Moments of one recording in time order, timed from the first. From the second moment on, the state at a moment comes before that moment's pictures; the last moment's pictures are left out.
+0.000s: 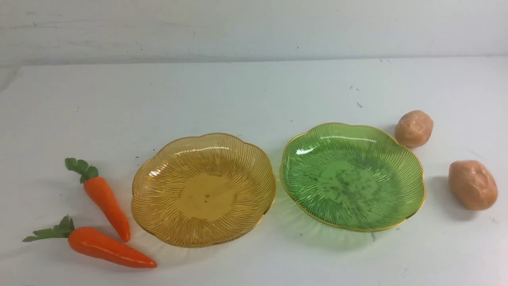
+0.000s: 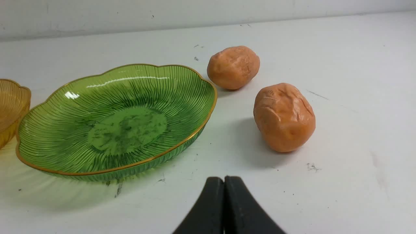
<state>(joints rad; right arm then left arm) 0.07 -0.01 0.02 -0.01 0.40 0.13 -0.07 -0.01 0.03 0.01 0.38 0.00</state>
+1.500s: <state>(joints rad) 0.07 -0.01 0.03 0.62 0.30 0.38 -0.07 -0.01 0.03 0.01 0.38 0.00</state>
